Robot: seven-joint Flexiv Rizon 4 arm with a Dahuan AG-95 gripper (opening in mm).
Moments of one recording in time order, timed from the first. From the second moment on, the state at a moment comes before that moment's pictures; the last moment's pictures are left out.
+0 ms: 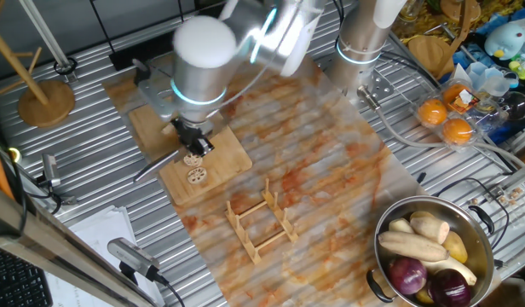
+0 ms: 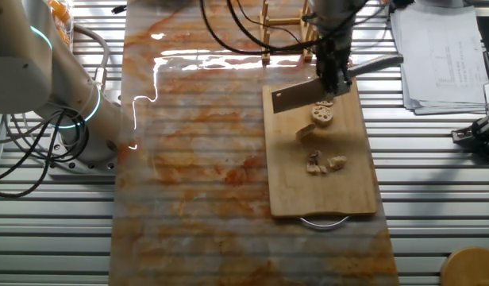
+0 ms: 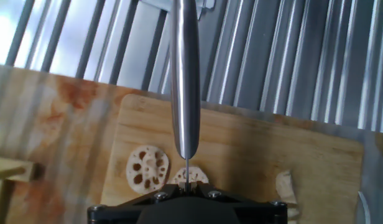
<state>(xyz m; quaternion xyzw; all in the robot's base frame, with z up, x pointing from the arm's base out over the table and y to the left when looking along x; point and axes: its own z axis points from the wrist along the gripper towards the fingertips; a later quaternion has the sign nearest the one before) 0.552 0.056 0.103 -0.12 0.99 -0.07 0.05</state>
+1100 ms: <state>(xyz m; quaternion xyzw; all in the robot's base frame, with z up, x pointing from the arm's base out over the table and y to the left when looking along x) 0.572 0.062 0.106 -0.10 0.99 0.00 -0.01</state>
